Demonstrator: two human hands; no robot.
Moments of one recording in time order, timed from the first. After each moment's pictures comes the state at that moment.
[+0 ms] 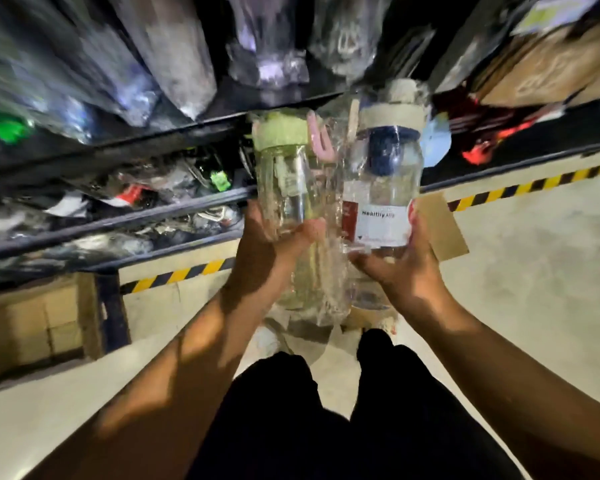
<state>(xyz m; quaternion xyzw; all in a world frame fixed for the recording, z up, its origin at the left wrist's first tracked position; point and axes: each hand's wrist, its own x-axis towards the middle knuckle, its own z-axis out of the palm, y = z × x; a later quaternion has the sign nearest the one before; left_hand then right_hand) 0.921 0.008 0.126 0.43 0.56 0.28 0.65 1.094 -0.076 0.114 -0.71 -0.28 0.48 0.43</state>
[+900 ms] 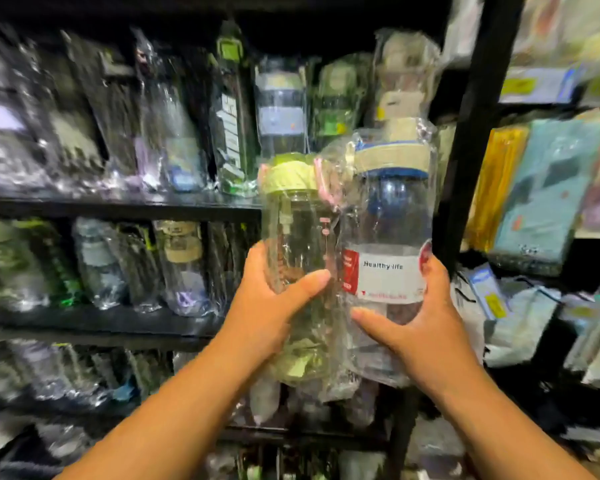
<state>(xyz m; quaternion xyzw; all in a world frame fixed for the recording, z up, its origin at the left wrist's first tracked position) 0.948 0.031 0.548 0.58 0.39 0.57 0.42 1.143 0.001 0.528 -0.51 -0.59 0.24 0.58</state>
